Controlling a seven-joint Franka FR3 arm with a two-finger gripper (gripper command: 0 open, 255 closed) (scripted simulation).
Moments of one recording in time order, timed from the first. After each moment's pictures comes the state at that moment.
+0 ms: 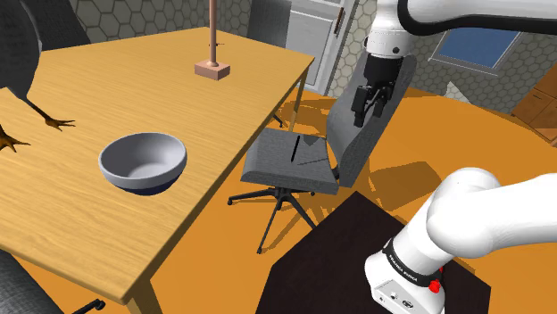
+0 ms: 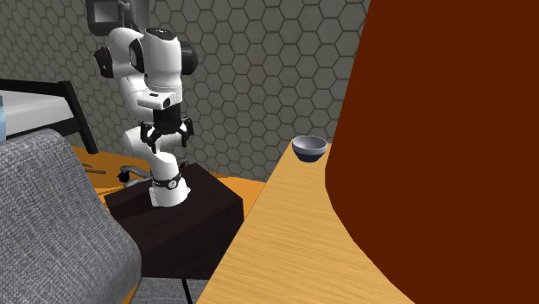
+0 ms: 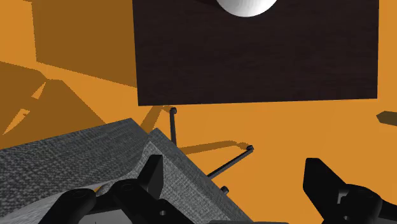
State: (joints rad) arm 0.00 -0.77 -0.04 -2.46 -0.12 1.53 0.04
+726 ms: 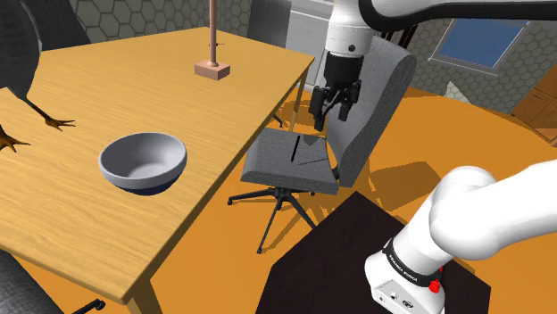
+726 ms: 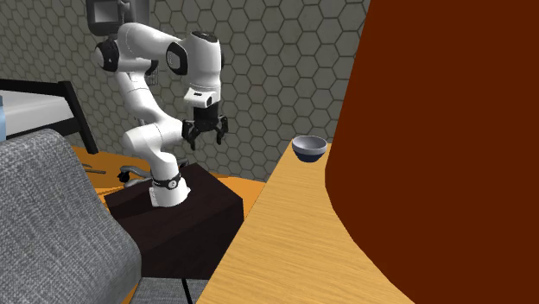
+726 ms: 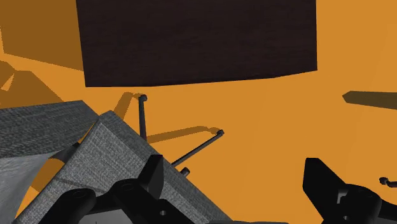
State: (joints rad) arm 0.07 -0.62 0.12 -2.37 0.03 1.62 0.25
